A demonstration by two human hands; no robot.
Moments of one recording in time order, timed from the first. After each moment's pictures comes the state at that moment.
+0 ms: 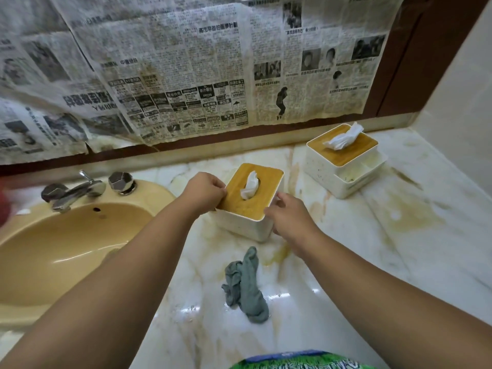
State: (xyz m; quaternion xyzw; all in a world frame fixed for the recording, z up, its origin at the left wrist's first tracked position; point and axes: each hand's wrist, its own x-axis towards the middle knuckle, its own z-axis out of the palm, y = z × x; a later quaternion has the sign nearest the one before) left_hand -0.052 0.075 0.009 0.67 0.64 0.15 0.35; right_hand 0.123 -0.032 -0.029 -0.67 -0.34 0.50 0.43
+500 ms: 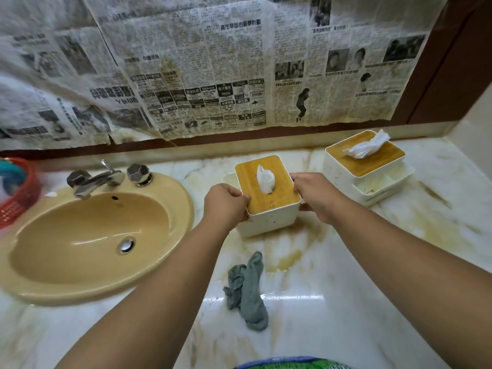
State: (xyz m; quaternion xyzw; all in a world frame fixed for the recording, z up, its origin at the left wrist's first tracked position) left_hand -0.019 0.039 -0.007 0.50 0.69 0.31 0.42; right_hand 0.178 0.024 -0.002 -0.63 -0.42 0.54 0.37
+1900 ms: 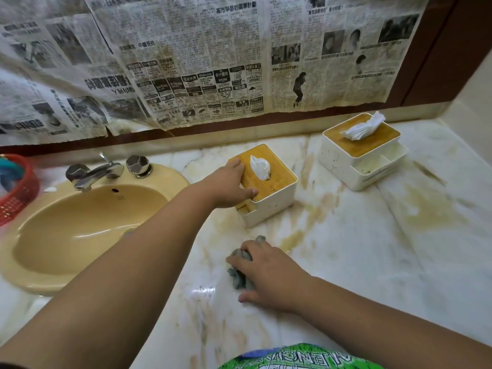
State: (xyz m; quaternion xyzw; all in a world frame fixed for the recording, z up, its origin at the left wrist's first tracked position) left_hand -0.041 0.062 0.013 0.83 0.53 -0.07 0.17; right_hand 0.073 -0.107 -0.076 -0.48 -0.86 0.16 0.04
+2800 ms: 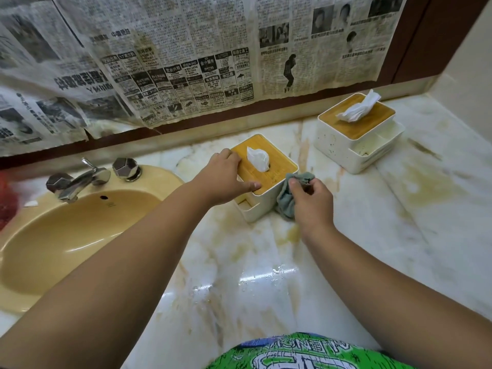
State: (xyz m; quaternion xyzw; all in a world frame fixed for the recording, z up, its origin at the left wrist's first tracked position) left_hand -0.051 0.071 0.005 0.85 0.50 0.01 0.16; right_hand 0.110 -0.038 -0.061 -0.70 -0.21 0.34 0.59
